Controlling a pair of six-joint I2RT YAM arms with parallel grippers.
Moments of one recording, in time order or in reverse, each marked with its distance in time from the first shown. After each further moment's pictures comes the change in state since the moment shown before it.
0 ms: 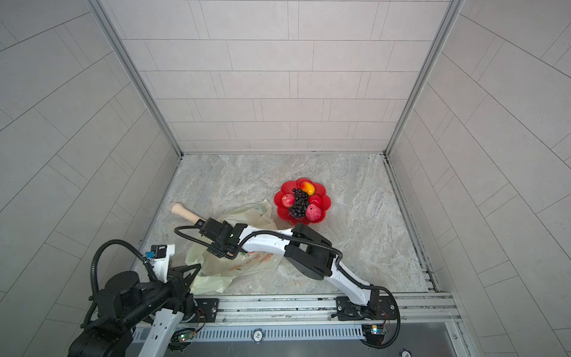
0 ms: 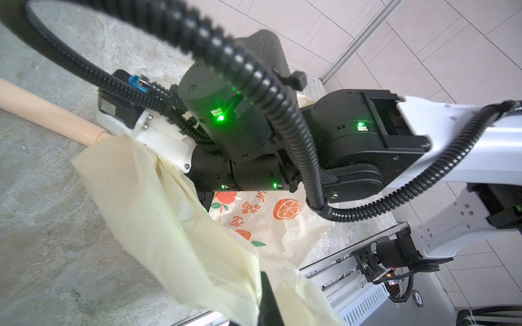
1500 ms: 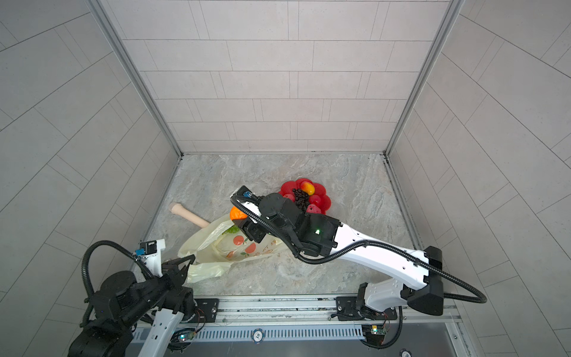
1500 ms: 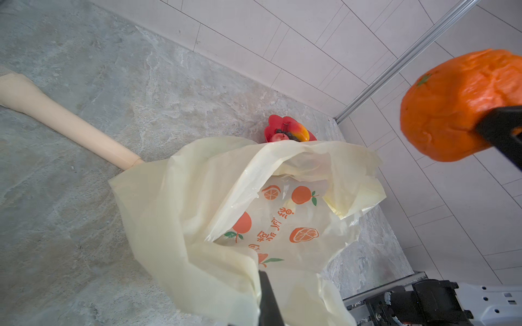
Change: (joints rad) left arm 0.000 0.003 0.000 0.086 -0.142 -0.083; right arm -0.015 -0.978 -0.426 -0.043 0.027 0.013
